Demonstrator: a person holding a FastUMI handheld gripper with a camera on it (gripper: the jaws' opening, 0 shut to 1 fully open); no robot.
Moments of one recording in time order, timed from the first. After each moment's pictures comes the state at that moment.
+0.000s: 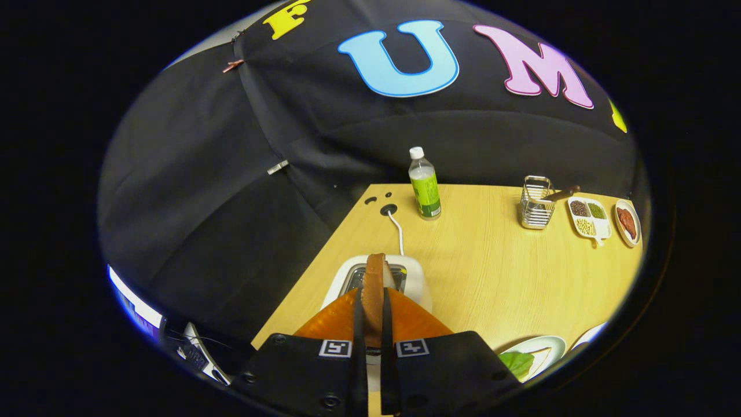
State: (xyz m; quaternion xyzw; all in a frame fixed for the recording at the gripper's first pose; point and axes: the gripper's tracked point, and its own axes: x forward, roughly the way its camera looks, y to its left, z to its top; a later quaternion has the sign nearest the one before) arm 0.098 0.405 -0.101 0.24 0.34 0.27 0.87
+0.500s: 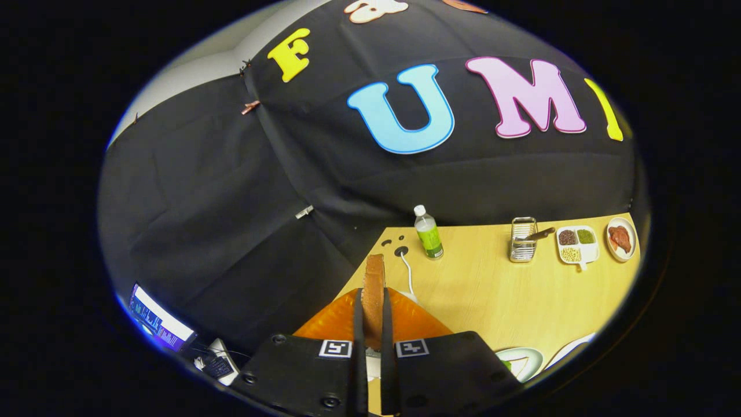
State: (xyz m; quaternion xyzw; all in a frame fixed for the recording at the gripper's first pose) arm 0.084 0.306 0.003 0.28 0.26 0.28 0.88
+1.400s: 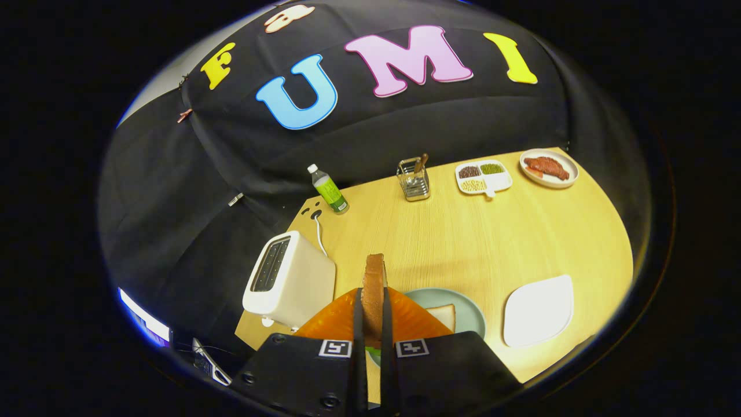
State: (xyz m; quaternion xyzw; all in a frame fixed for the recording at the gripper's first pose) arm -0.011 0.195 -0.198 0.31 0.36 0.15 0.87
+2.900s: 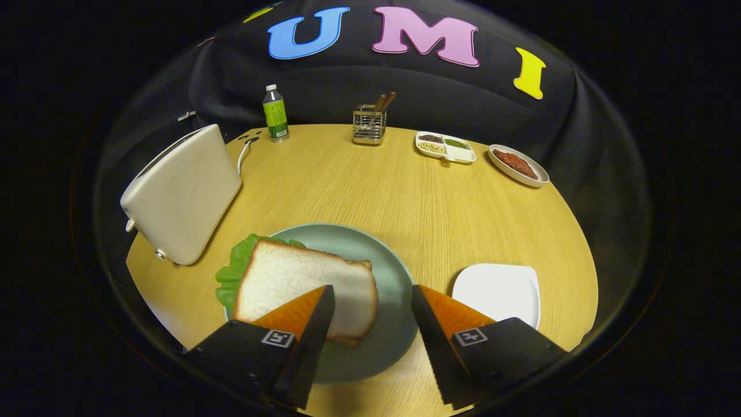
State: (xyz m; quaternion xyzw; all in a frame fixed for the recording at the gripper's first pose) arm -0.033 0.151 -0.360 0.09 0.41 0.08 0.90
